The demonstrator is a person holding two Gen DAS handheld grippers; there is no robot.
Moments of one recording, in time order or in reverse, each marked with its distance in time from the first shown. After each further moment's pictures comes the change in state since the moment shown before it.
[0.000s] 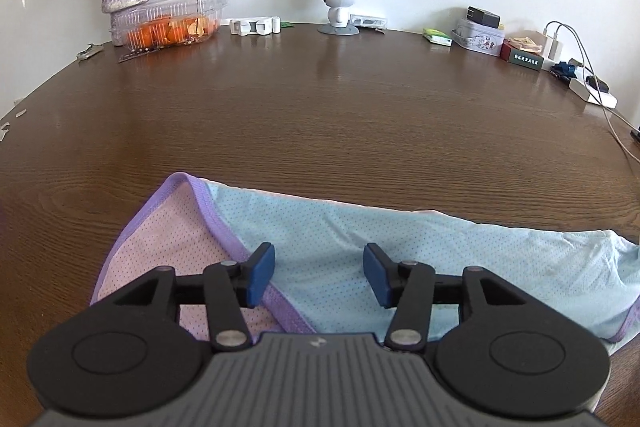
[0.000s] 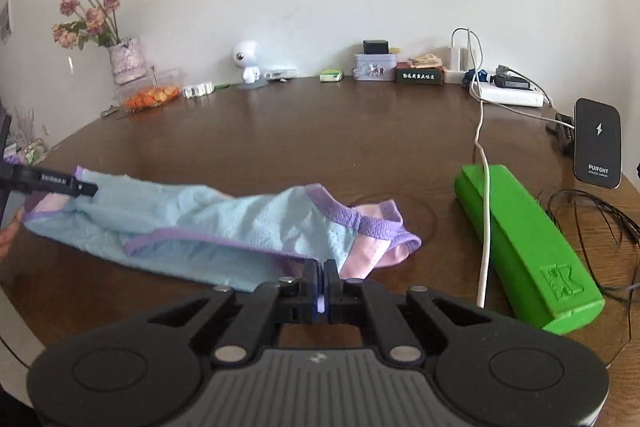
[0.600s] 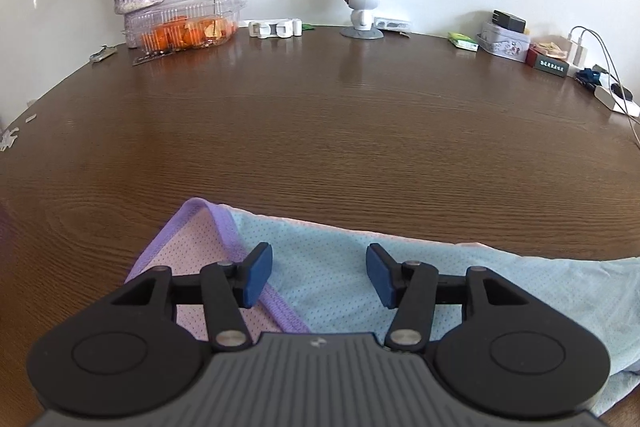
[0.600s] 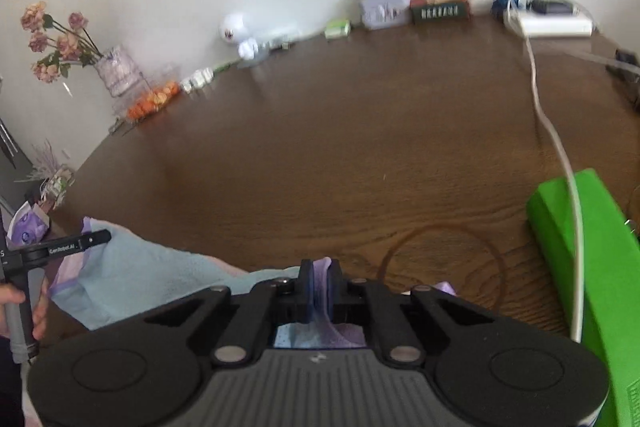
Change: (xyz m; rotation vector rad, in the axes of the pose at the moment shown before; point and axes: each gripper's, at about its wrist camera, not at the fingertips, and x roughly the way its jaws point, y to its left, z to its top) left arm 0.019 0.015 0.015 -0.022 -0.014 0.062; right arm 0.076 -0.028 0.071 0.200 0.119 0.152
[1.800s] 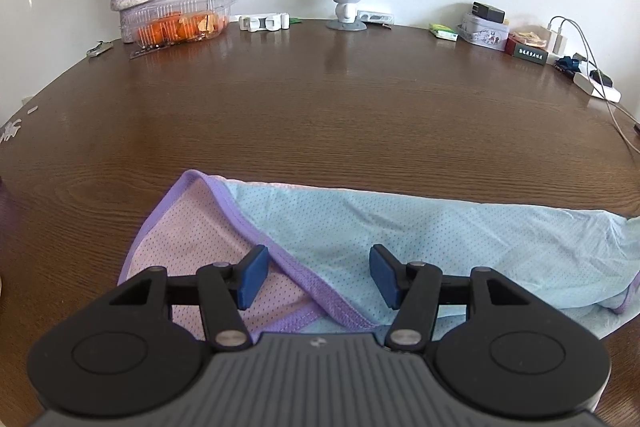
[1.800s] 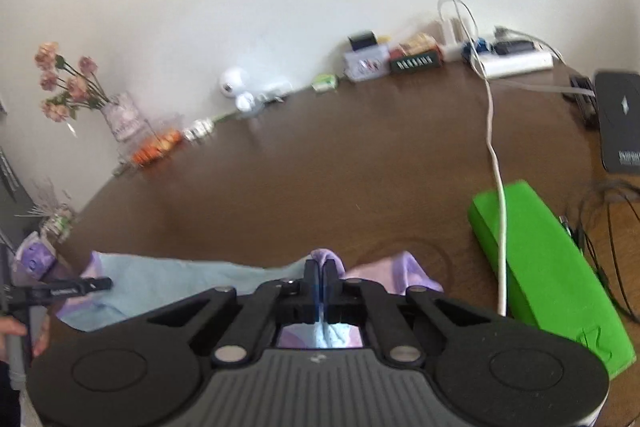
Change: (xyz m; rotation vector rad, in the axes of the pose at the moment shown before) left arm -0.030 -0.006 -0.023 0.025 0.019 -0.041; right arm -0.048 -0.002 -0.014 0.030 -0.133 0.012
